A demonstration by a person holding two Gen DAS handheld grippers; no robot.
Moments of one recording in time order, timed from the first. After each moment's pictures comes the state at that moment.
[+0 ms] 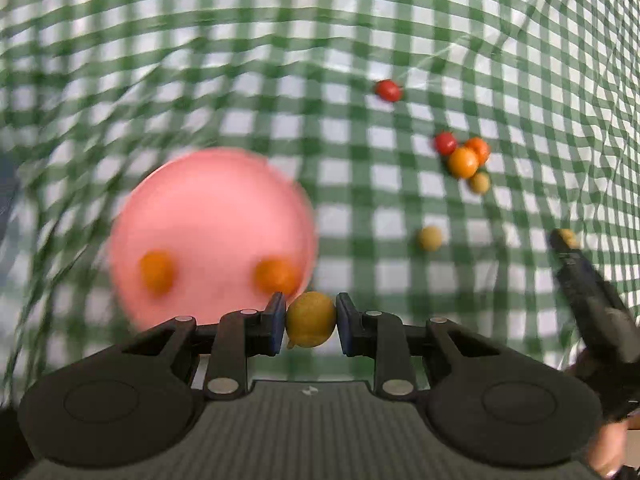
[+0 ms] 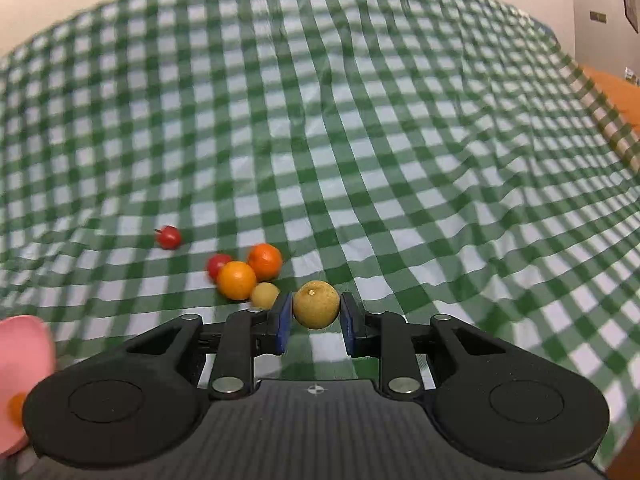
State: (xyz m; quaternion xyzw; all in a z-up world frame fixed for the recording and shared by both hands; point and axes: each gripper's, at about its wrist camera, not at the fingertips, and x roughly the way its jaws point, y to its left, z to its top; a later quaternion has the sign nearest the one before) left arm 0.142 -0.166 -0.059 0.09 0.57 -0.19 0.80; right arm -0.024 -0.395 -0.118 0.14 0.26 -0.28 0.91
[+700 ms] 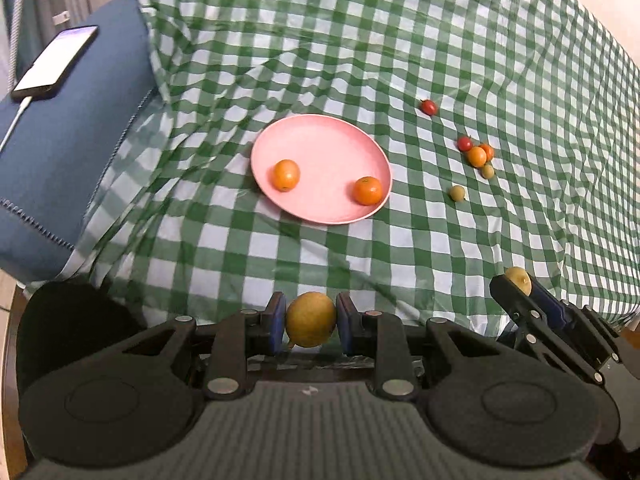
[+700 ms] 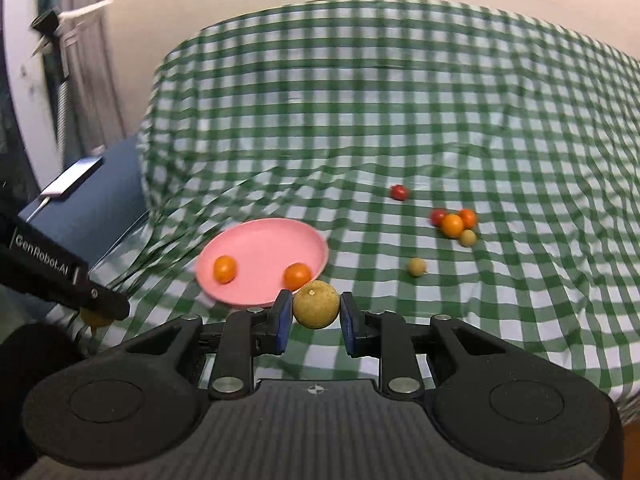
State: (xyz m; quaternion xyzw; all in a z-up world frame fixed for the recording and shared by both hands) left arm 0.022 0.008 -0.010 0.03 0.52 -0.17 0.84; right arm -0.124 -0.194 -0.034 0.08 0.30 -0.07 0.95
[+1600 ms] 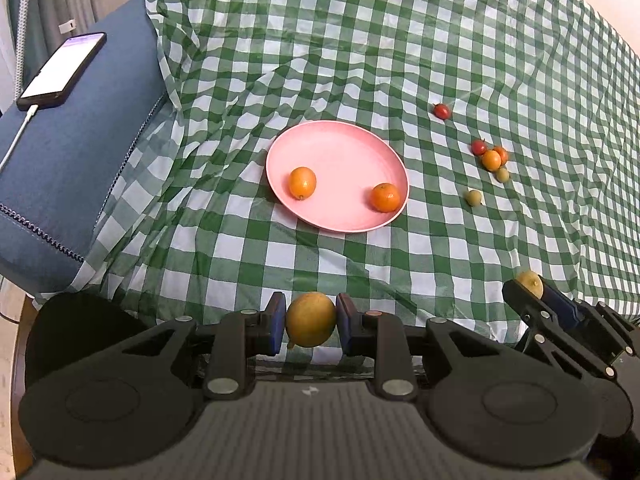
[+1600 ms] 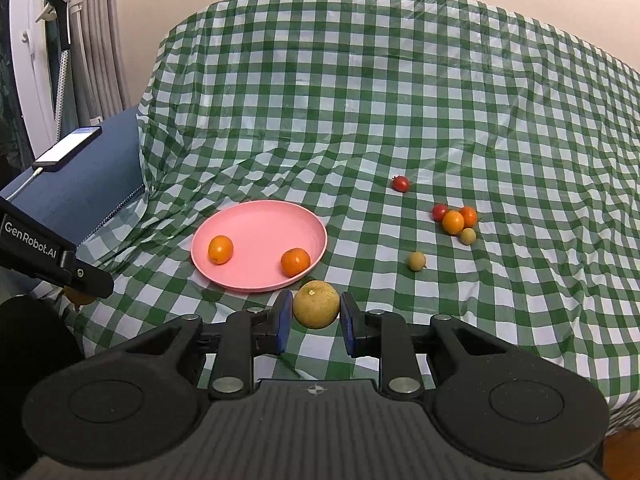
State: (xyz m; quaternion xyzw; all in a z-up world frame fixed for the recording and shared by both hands) left arm 0.033 0.009 -0.021 0.04 0.51 -0.16 0.84; right arm -0.106 -0.189 -0.041 0.05 0.32 -0.07 0.94
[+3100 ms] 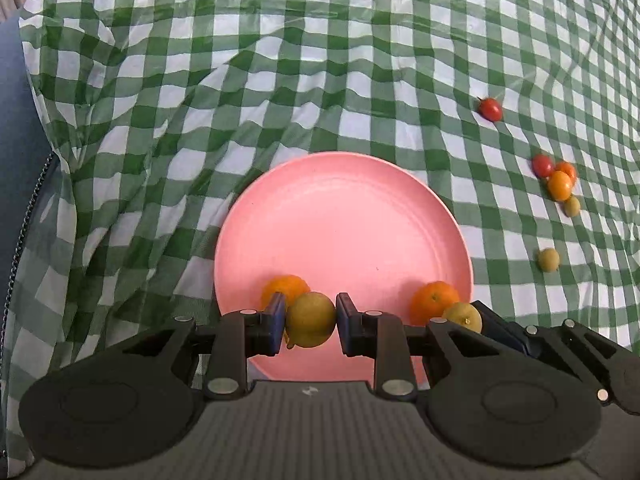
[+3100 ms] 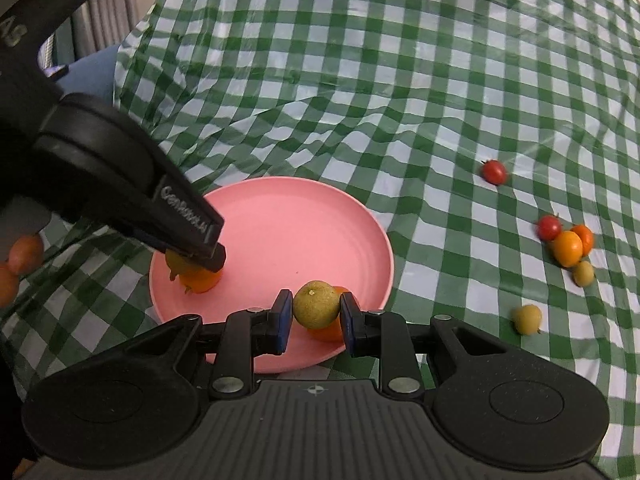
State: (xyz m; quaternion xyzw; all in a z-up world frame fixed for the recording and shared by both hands) left arm 0.220 -0.065 -0.126 0.08 0.54 -0.18 0.82; right arm 0.081 -0.189 -0.125 0.02 0.39 0.00 0.92
